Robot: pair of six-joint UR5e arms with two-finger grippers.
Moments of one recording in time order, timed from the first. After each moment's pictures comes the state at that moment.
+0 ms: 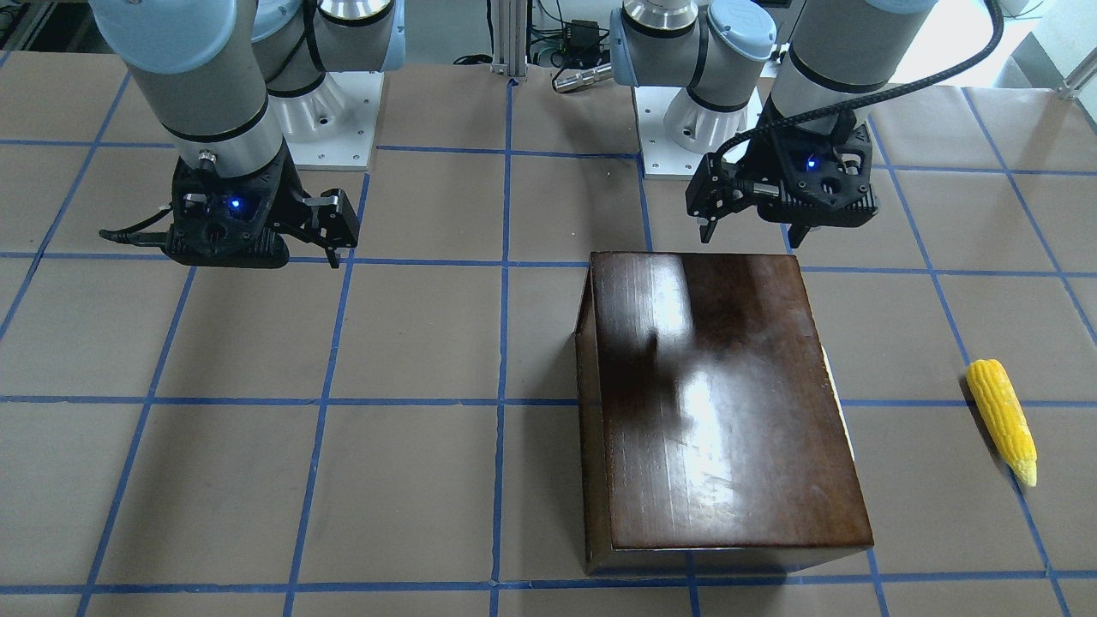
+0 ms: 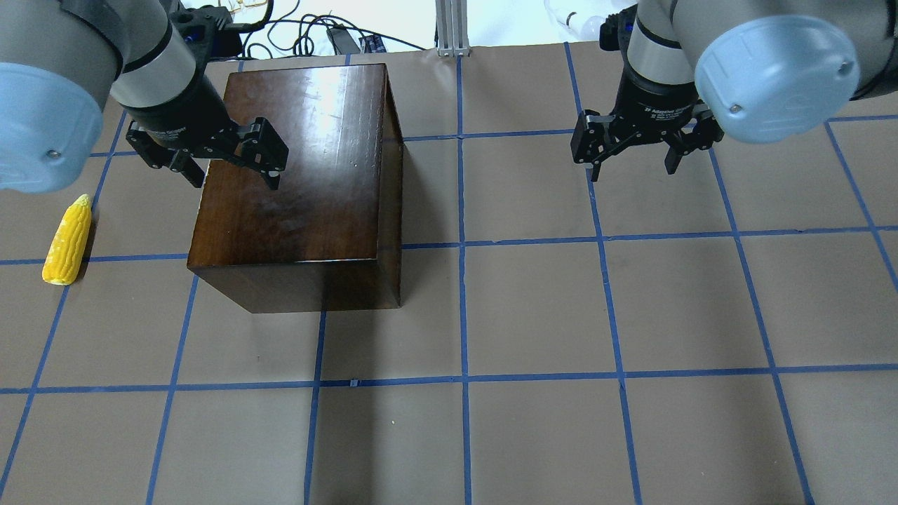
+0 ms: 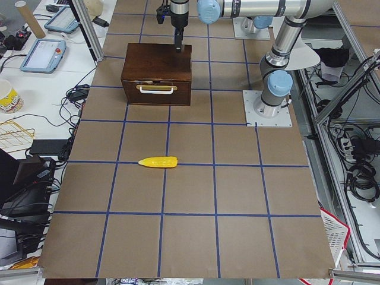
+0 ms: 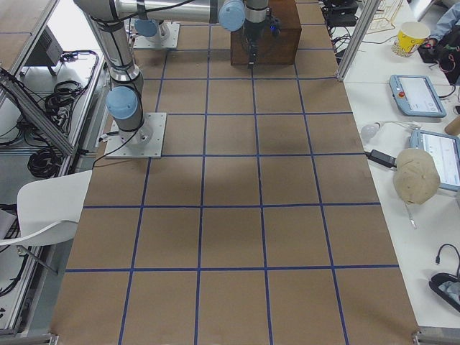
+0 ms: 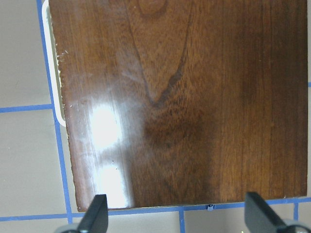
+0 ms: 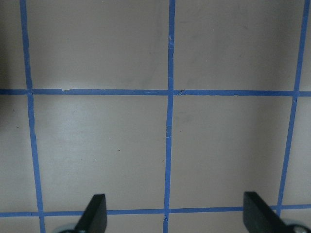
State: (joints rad) left arm -1.56 -1.56 -1.62 -1.51 1.60 0.08; right arm 1.65 -1.48 1.58 -1.63 -1.63 0.06
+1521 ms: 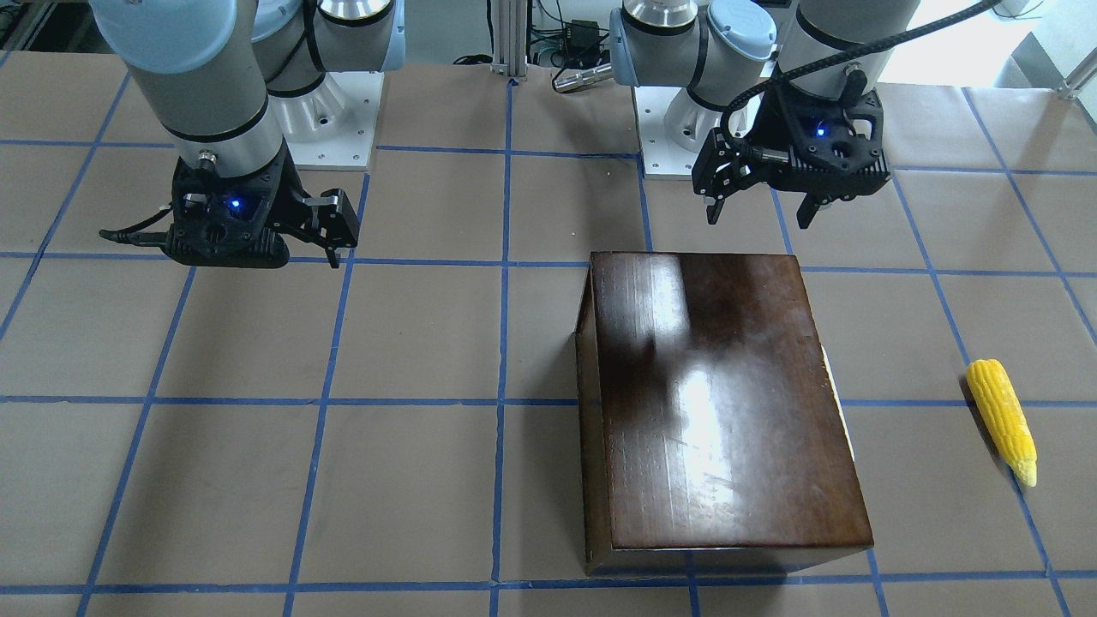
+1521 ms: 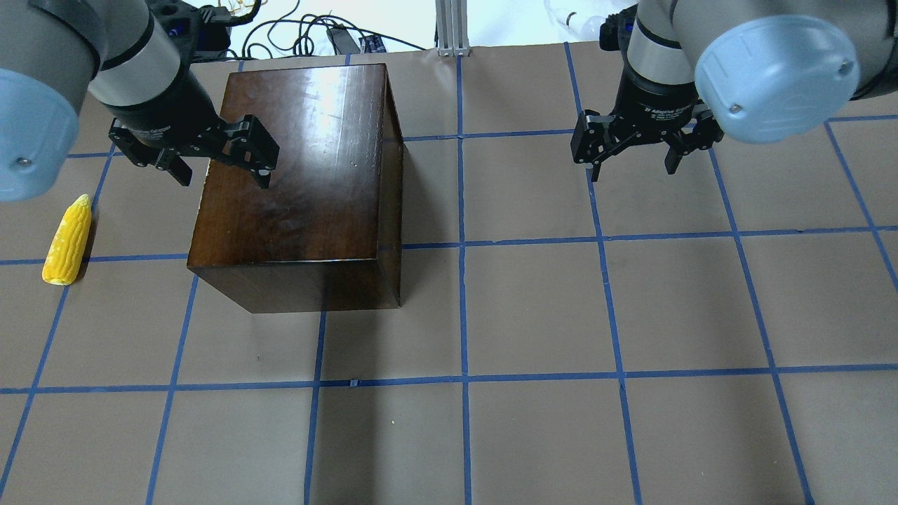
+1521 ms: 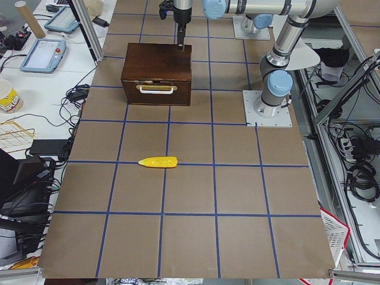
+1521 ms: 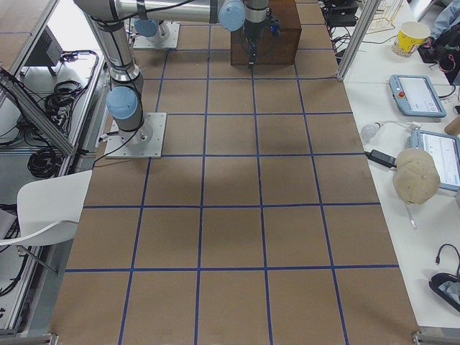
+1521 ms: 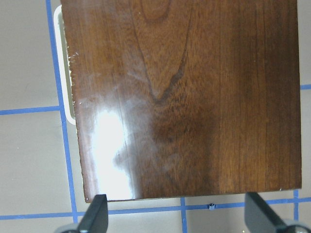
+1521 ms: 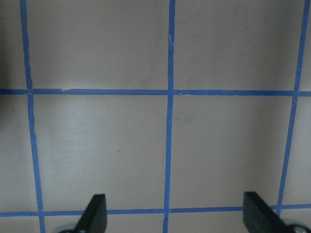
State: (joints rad) left arm -1.56 -1.53 -1.62 -1.52 1.61 0.08; right arm 1.65 -1.48 1.58 -1.62 -1.63 0.06
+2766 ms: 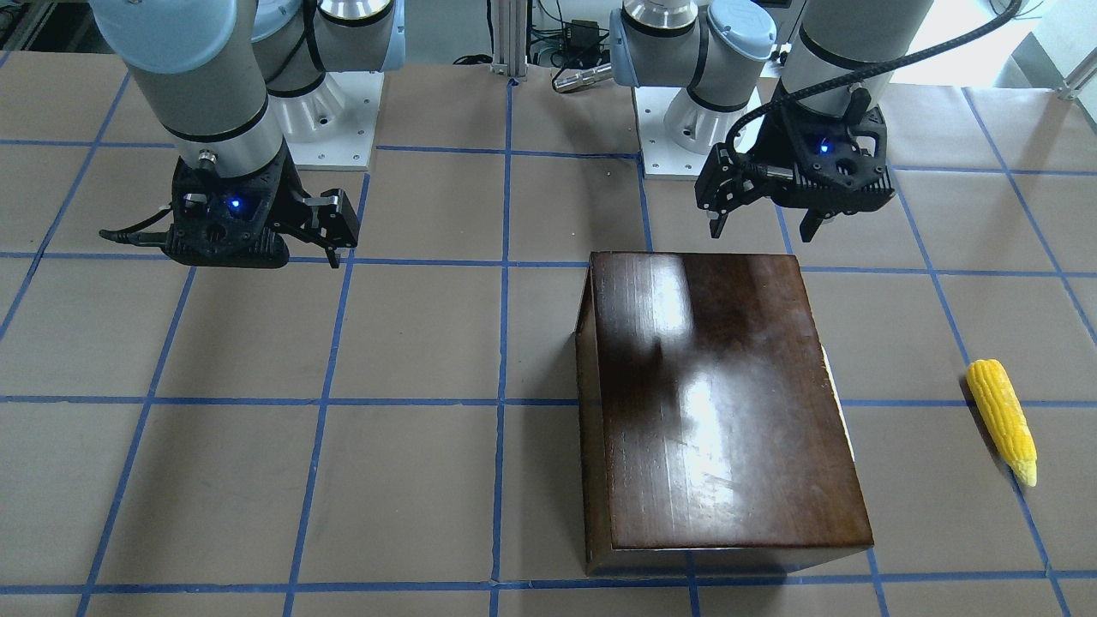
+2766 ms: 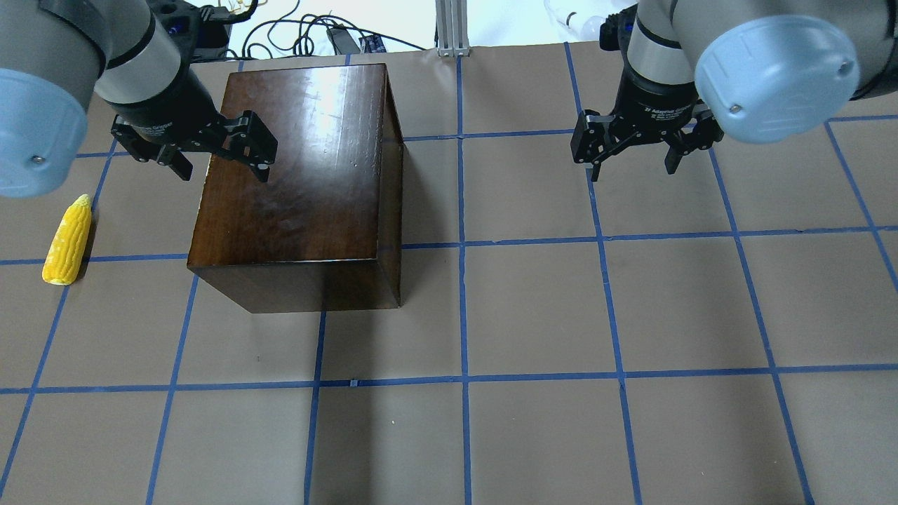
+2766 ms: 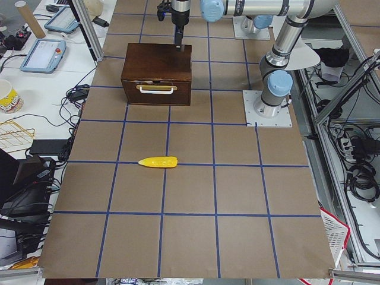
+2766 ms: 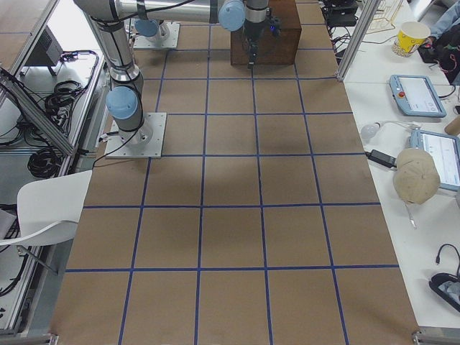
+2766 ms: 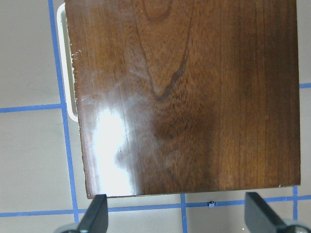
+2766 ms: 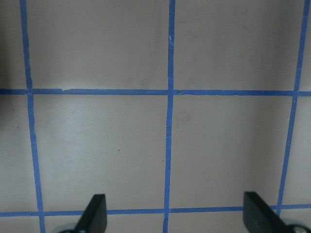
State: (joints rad) left arm -1.53 -1.55 -1.63 -1.48 1.60 0.08; right arm 1.65 -1.48 1.58 -1.63 -1.63 0.06
